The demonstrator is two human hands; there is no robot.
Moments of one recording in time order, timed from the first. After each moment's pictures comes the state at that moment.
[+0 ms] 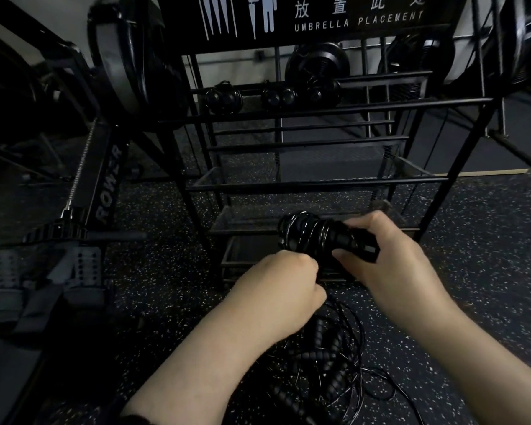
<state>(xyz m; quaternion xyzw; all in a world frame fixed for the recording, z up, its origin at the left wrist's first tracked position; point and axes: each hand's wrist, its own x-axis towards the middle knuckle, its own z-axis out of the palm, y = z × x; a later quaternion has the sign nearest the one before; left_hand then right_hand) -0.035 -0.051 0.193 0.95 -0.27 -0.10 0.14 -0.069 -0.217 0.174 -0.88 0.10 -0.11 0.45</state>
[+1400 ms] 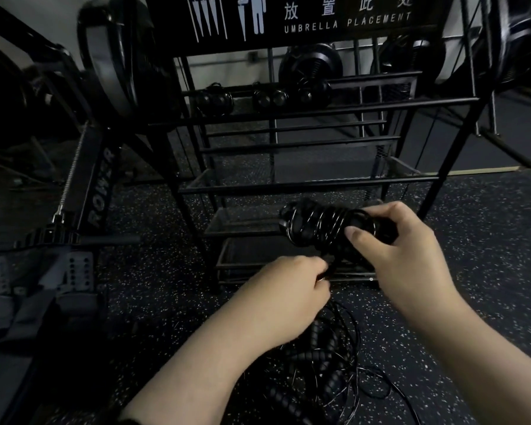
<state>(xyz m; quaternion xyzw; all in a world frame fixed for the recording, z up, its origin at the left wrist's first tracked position) -0.041 -0.059 0.192 0.92 -0.27 -0.15 0.23 -0.069 -0.228 0.181 -0.78 0.15 -0.19 0.57</state>
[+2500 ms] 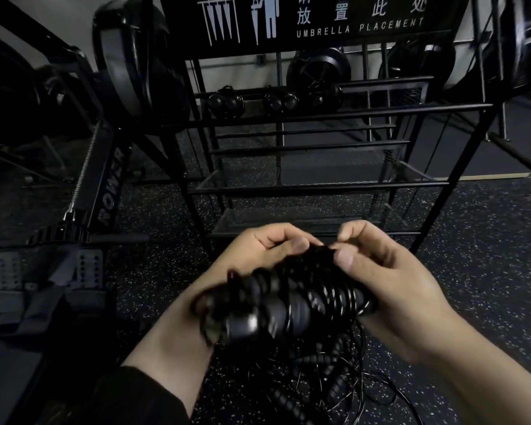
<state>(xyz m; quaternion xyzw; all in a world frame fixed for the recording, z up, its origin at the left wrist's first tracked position) -0.002 -0.018 0.182 0.73 -0.23 -0.20 0.61 -0.086 -0.195 0.191 -0.50 -0.04 0.04 0.87</state>
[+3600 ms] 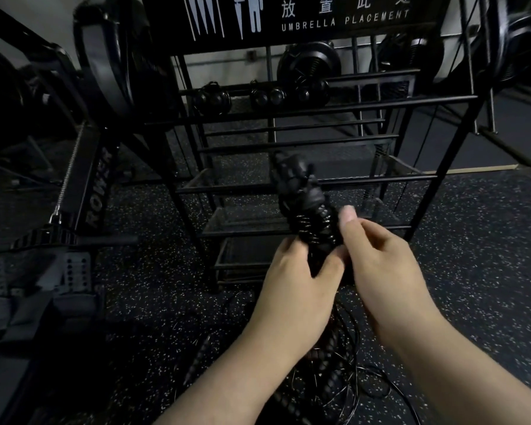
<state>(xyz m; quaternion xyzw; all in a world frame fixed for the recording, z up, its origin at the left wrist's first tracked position) -0.059 -0.080 0.184 0.86 -0.12 -0.02 0.50 -0.081 -0.192 0.196 -0.71 0.14 -0.12 0.68</state>
